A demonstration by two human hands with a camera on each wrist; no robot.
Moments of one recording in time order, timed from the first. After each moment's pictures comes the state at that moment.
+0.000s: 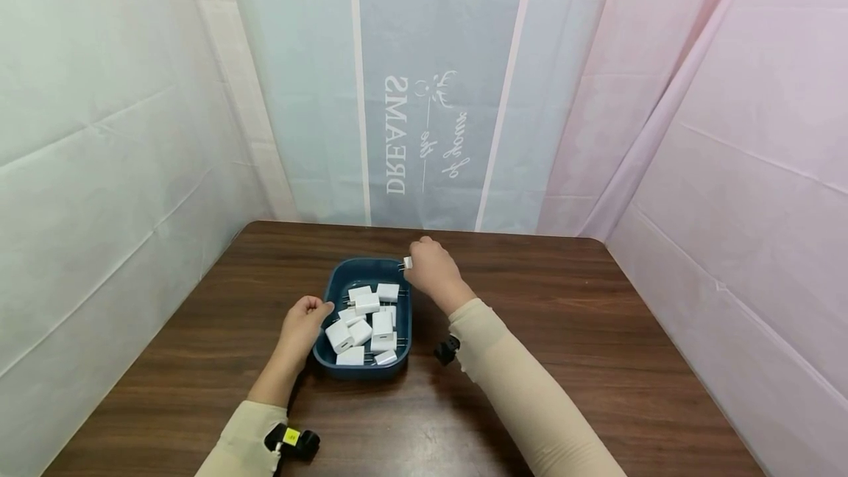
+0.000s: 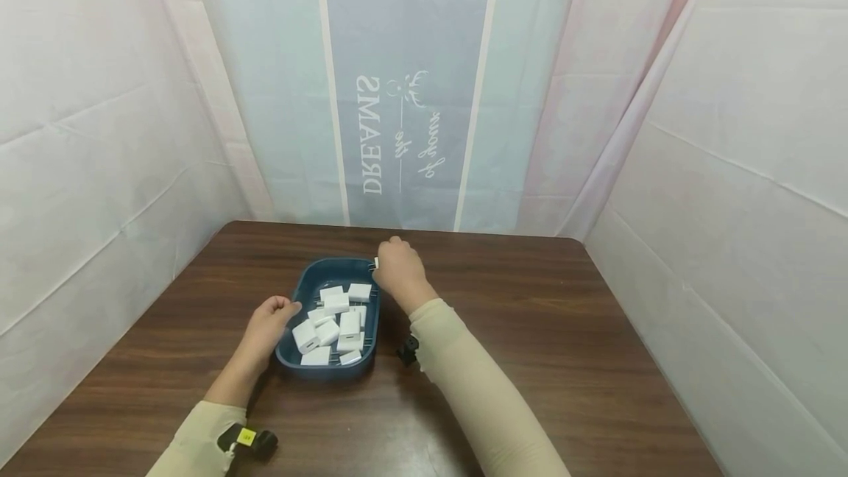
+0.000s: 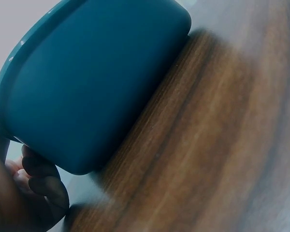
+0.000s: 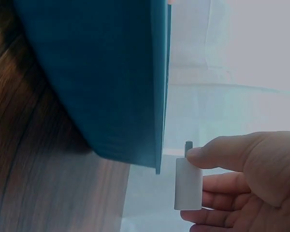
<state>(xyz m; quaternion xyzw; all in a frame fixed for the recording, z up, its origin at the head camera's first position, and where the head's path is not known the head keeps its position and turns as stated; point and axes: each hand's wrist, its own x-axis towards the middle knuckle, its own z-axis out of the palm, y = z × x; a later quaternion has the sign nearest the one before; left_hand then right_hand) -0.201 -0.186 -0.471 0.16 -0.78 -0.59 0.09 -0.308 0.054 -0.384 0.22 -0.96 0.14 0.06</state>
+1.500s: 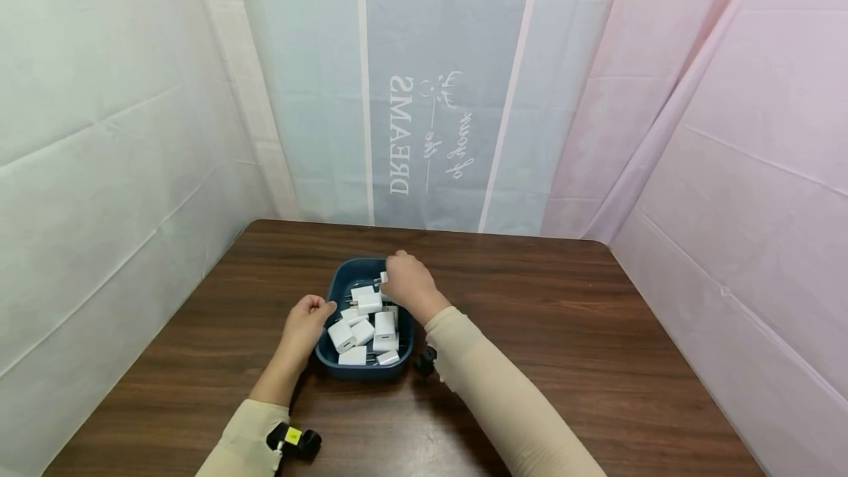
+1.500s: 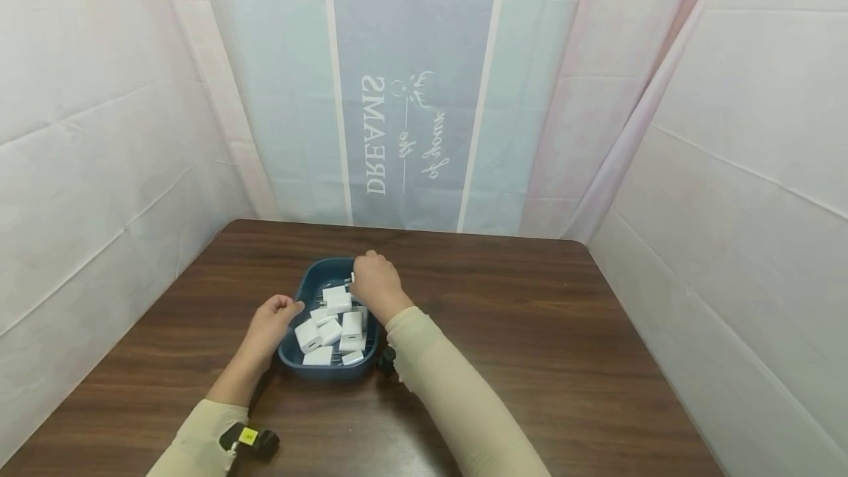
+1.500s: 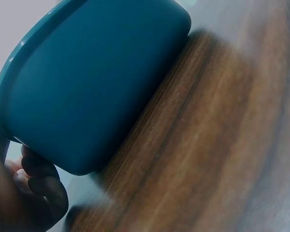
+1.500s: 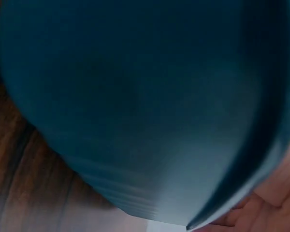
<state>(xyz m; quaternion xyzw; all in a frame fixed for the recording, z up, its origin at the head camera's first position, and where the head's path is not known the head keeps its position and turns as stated) -0.199 -0.185 -0.472 0.16 -0.78 -0.59 0.10 -0.293 0.010 -0.403 0.24 -0.96 0.12 0.03</state>
